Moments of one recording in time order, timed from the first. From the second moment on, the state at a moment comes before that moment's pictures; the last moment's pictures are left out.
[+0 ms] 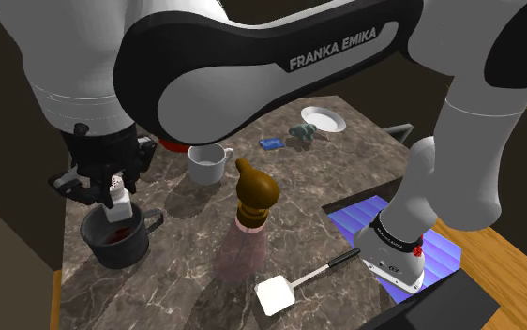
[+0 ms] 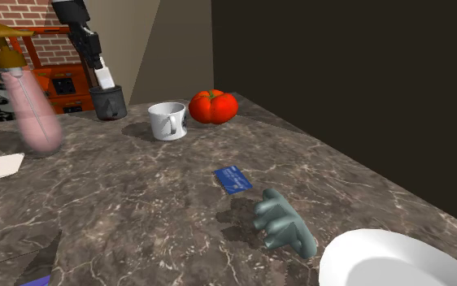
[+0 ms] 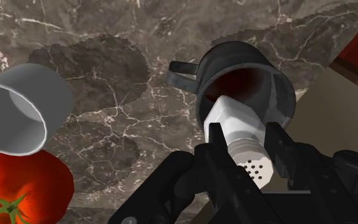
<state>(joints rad) 0.55 0.35 0.42 -1.57 -0.27 1.97 0.92</state>
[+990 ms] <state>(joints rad) 0.55 0.32 0.43 -1.51 -0.26 1.89 0.90</state>
